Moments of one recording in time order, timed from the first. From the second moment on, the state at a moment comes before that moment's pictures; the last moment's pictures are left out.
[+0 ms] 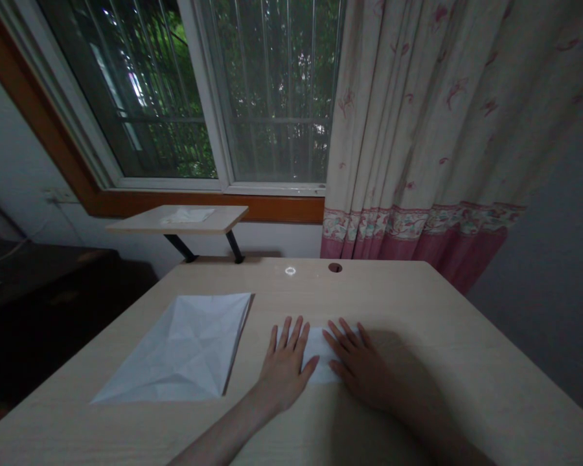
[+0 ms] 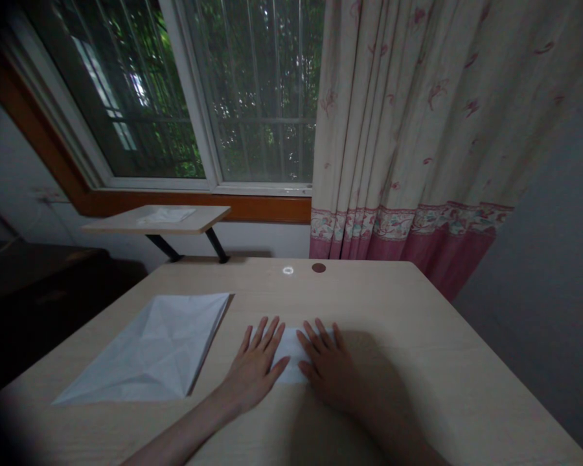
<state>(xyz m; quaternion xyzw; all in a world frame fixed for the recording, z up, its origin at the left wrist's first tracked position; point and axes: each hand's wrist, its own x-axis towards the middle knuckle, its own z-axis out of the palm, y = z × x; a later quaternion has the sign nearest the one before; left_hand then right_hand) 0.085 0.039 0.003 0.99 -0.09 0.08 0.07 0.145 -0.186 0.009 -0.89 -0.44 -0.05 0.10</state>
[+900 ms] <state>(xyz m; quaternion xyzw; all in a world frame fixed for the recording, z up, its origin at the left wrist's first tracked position) 0.084 0.055 0.046 0.94 -0.23 0.08 0.24 0.159 -0.205 0.013 -0.86 -0.48 -0.06 0.13</state>
